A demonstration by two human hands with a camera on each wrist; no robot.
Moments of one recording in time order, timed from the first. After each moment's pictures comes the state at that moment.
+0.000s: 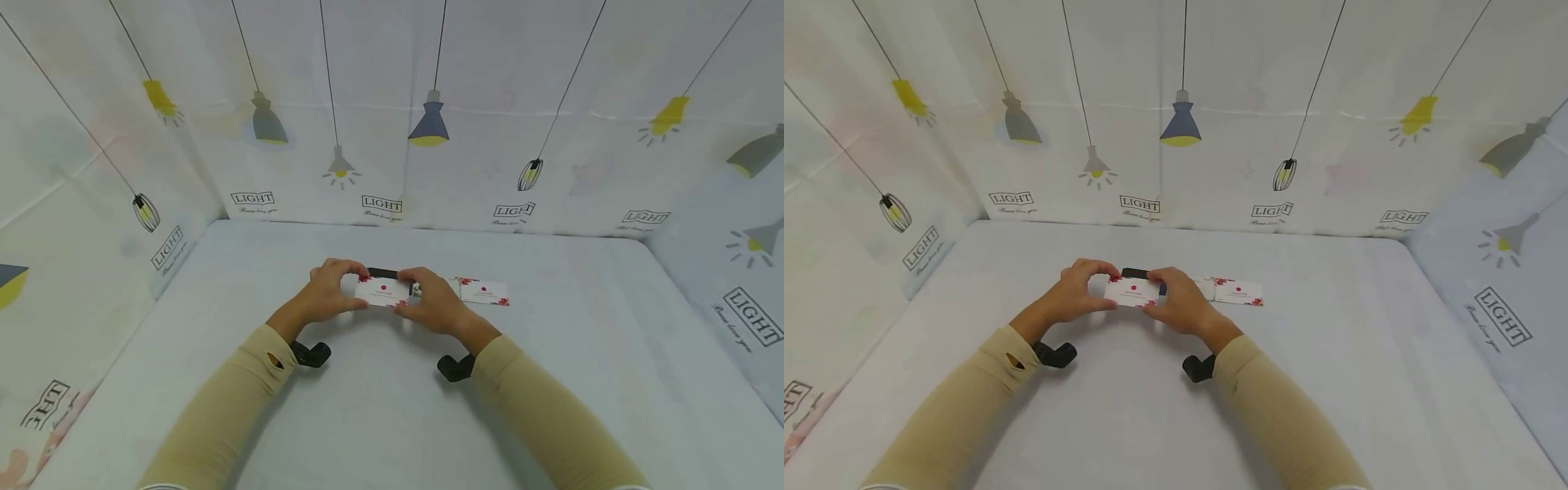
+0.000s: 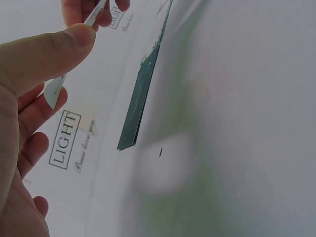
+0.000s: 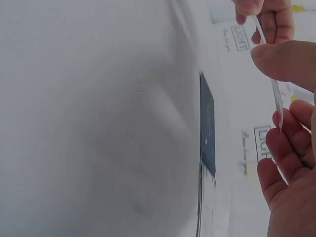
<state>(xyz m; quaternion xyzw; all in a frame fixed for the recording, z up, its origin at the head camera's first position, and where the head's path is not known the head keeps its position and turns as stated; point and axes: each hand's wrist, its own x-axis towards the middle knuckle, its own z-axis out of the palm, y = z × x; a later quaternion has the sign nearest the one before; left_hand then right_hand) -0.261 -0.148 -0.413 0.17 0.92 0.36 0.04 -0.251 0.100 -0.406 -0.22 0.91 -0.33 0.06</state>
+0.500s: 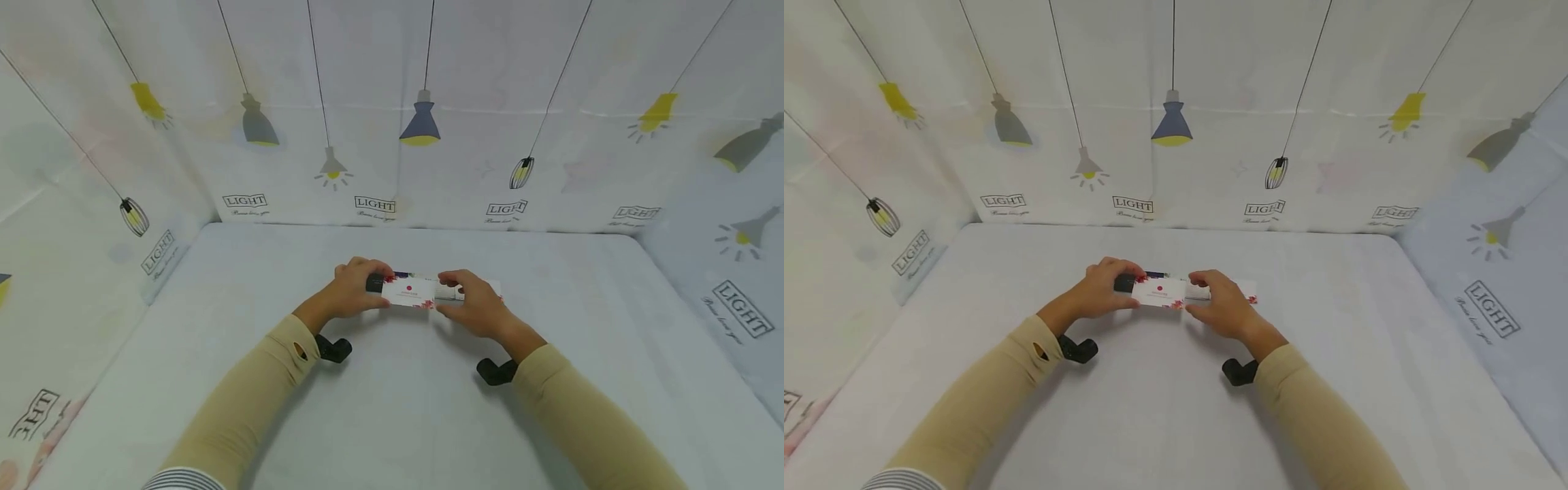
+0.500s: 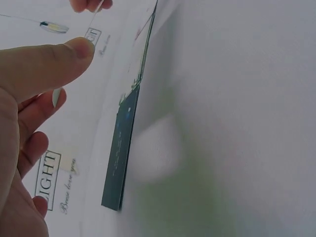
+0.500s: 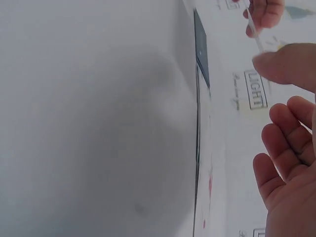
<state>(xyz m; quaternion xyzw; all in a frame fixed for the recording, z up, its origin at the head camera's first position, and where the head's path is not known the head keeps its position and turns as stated) -0.275 -0.099 -0.413 0.20 0.92 0.32 0.08 -0.245 0.173 -0.410 -0.21 0.92 -0.34 0.02</state>
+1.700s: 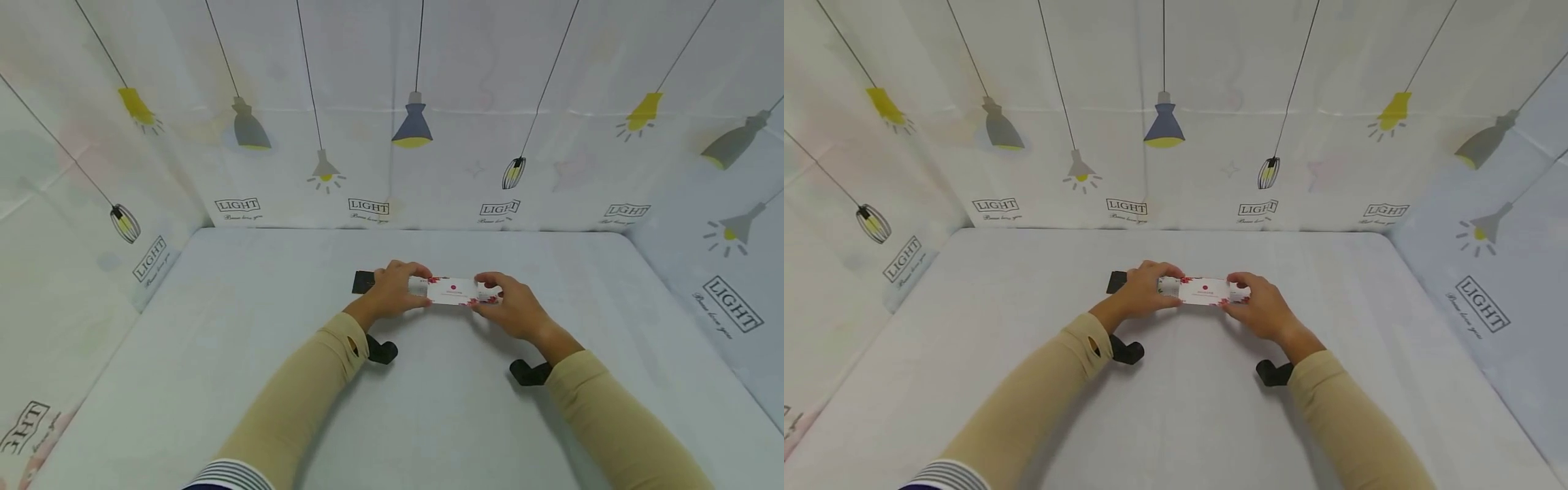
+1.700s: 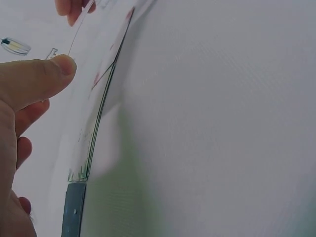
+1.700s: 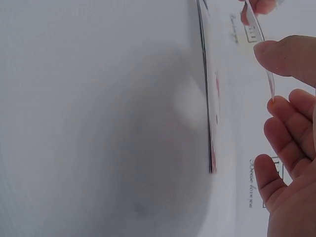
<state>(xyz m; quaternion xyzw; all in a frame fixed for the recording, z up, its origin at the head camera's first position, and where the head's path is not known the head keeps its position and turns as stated) -0.292 -0.018 -0.428 0.23 0.92 0.31 0.07 -0.245 0.245 -0.422 -0.13 0.94 -0.32 0.01</state>
